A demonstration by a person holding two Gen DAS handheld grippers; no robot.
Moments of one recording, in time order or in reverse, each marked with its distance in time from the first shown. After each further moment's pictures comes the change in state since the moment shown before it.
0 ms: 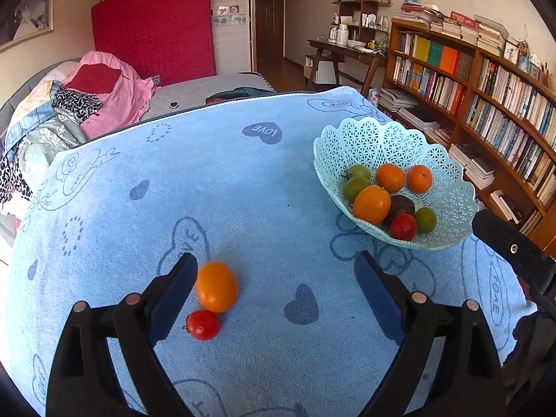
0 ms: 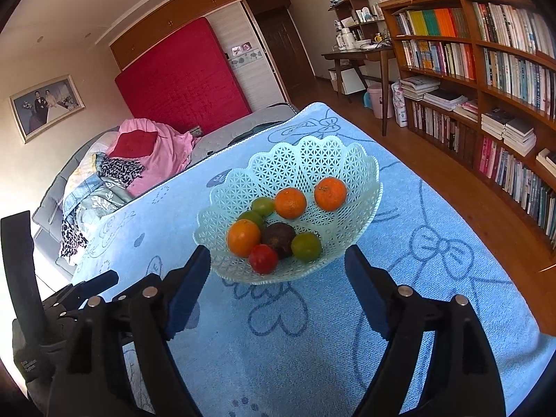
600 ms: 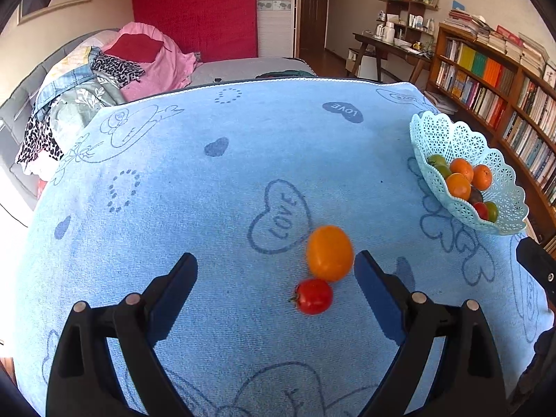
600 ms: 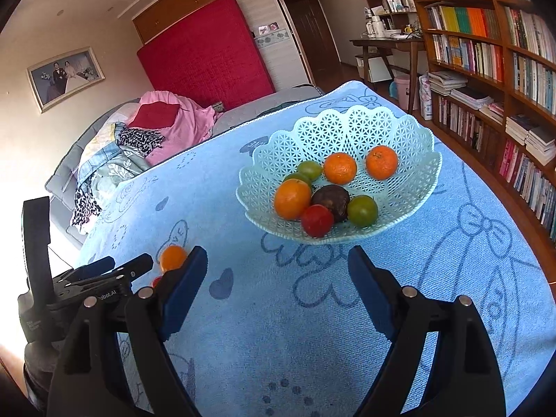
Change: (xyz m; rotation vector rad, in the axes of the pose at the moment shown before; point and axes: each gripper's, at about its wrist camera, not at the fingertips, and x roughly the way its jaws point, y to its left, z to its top) left arm 0.001 0.080 -0.032 -0.120 0.056 0.108; right arm 0.018 0.037 -0.028 -0.086 0.087 0.067
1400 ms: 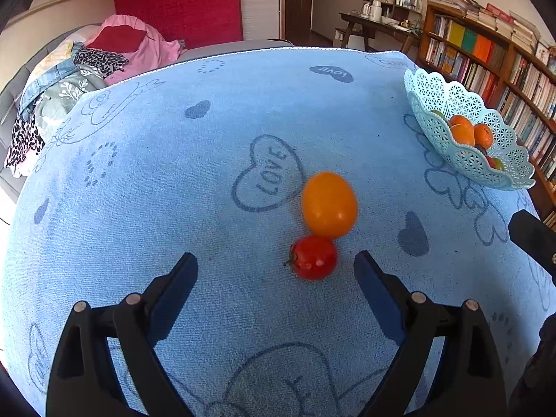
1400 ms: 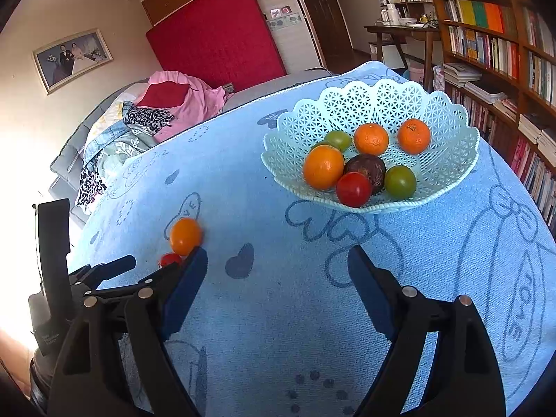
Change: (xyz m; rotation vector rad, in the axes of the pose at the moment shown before) left arm 0.024 -0.006 -0.026 0.059 0.075 -0.044; right arm 0.022 0.016 -0.013 -0.027 0.067 0.025
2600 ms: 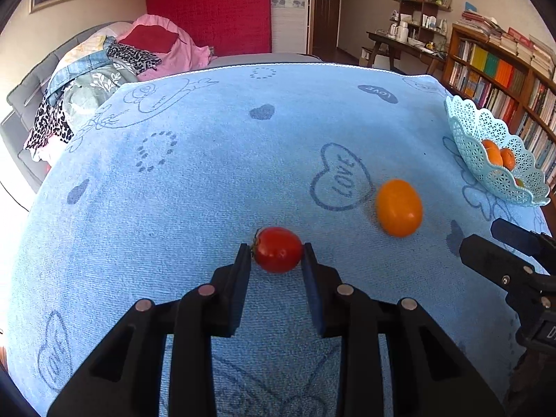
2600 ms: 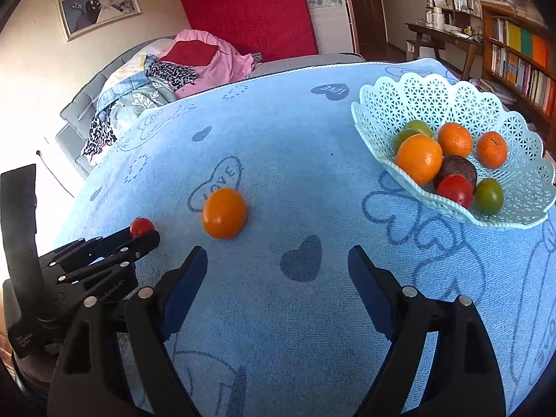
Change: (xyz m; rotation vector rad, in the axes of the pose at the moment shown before) left arm -0.013 0.051 -0.016 -0.091 -0.073 0.084; right arm 0.061 0.069 -0.004 -0.190 0.120 0.024
